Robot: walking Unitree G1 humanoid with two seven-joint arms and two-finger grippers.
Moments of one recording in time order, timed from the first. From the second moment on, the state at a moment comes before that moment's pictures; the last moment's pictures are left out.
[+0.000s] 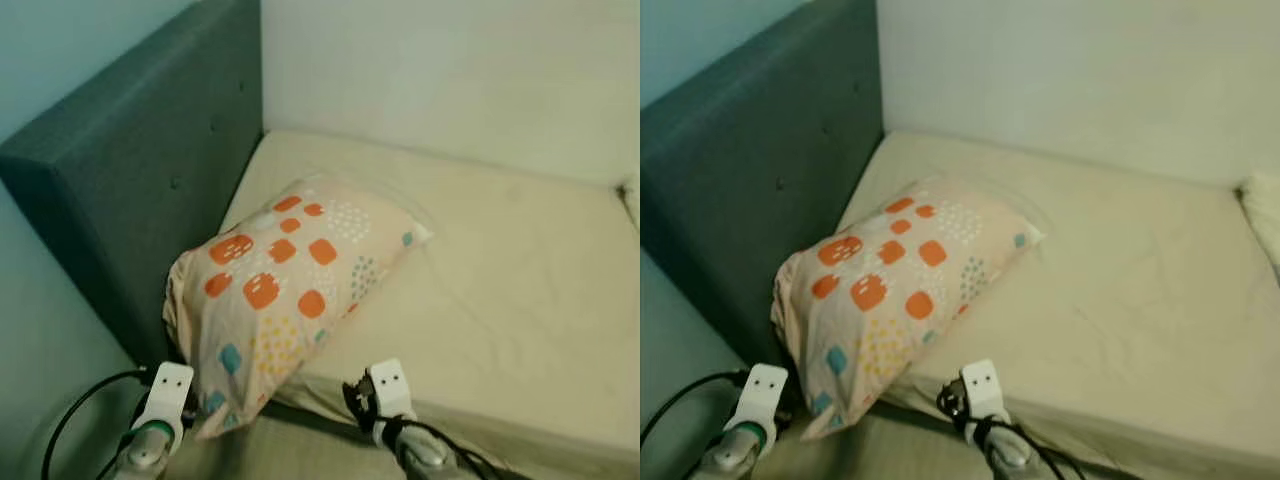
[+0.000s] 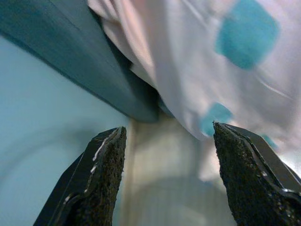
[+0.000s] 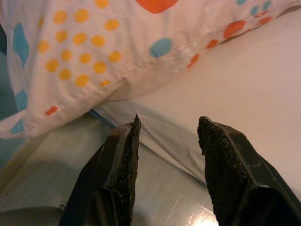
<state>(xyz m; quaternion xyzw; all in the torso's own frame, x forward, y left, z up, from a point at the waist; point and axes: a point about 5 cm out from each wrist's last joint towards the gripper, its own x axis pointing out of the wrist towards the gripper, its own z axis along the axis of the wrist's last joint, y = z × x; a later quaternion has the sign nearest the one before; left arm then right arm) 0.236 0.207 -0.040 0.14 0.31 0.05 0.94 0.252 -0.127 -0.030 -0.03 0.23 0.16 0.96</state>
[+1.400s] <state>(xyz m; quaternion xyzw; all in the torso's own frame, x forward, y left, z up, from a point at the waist) 0.285 0.202 0.051 0.21 0.06 -0.07 0.97 0.295 -0.101 0.032 0.10 0.07 0.14 0.98</state>
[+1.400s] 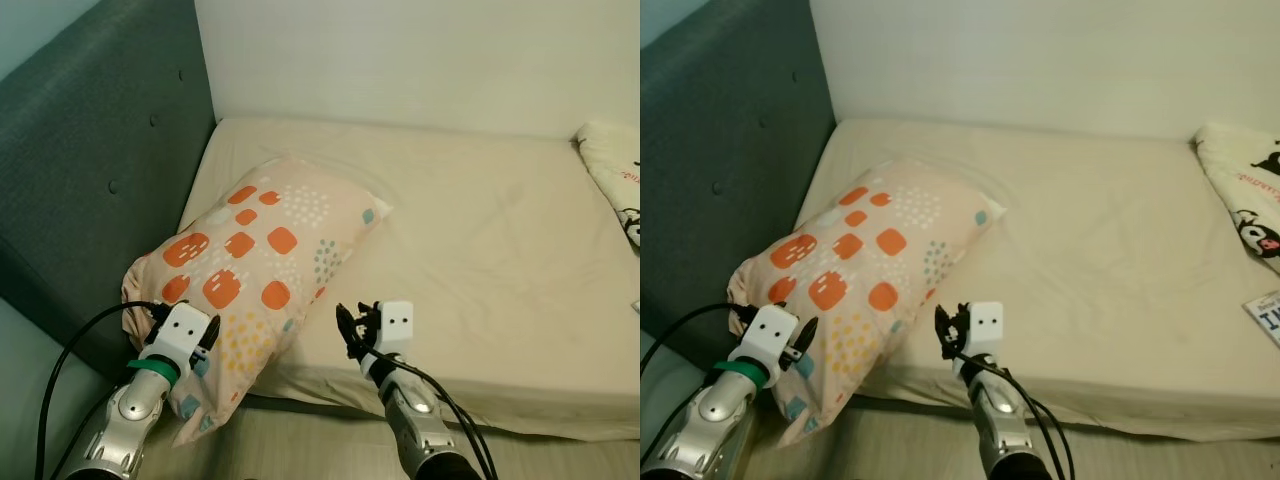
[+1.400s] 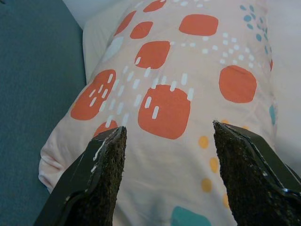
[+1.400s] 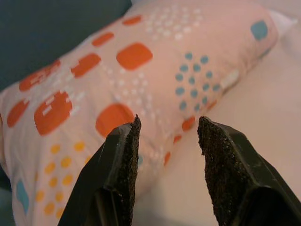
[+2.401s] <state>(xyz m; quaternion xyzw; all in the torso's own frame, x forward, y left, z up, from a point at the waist) 0.272 0.212 0.046 0.25 0.10 -0.09 0.96 0.290 -0.106 0.034 0.10 0.07 0.14 0.98</state>
